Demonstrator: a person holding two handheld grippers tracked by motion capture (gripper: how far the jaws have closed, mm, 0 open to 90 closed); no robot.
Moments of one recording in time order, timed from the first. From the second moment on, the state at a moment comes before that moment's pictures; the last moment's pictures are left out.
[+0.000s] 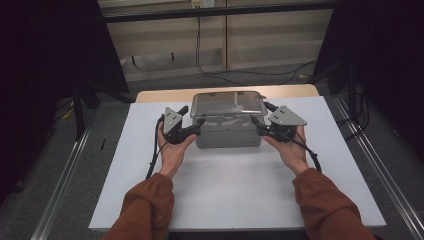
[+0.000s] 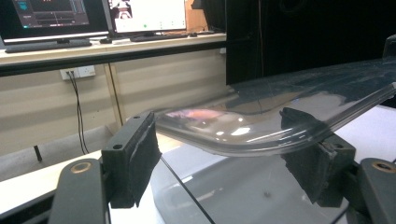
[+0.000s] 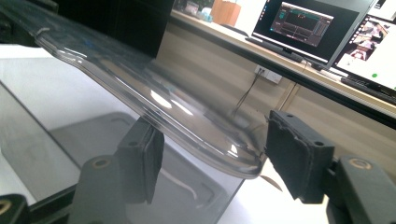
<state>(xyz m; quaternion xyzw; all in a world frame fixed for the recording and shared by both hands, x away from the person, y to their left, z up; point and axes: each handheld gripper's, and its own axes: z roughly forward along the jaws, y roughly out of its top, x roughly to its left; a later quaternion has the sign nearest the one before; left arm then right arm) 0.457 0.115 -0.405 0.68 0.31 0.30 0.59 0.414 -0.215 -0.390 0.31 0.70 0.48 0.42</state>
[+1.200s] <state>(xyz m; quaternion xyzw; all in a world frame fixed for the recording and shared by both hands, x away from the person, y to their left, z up) 0.482 0.112 -0.388 0.69 0.29 0.31 0.59 0.437 -0.228 -0.379 0.33 0.67 0.53 0.40</state>
